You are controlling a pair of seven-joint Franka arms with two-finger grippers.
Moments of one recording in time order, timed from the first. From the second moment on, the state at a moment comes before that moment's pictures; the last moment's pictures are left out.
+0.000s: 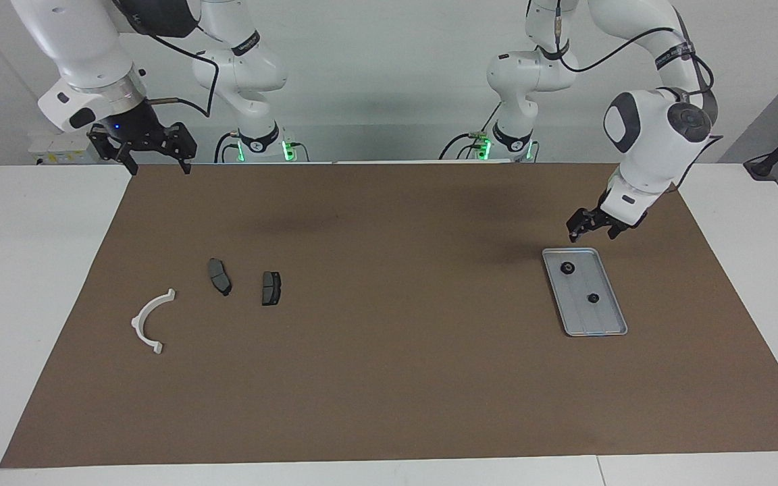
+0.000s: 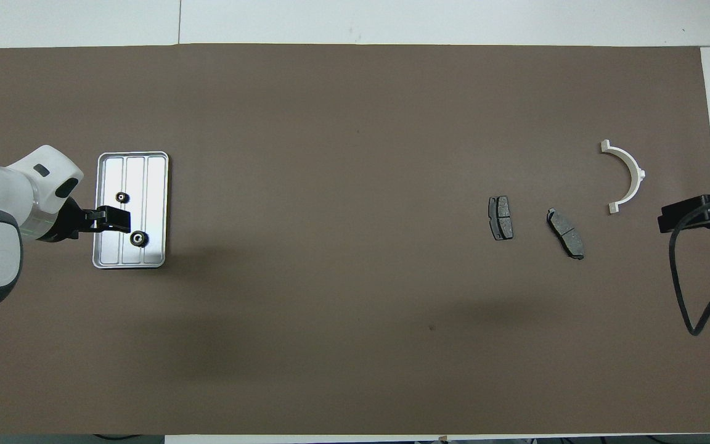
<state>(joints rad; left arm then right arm) -0.03 0.02 0.02 -2.13 -0.02 2.09 -0.05 -0.05 -0.10 0.01 -1.69 -0.04 1.52 -0.07</state>
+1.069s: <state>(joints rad) -0.04 0.19 0.01 -2.14 -0.02 2.25 -0.14 -0.05 -0.10 0.01 -1.70 -0.04 1.52 -0.05</state>
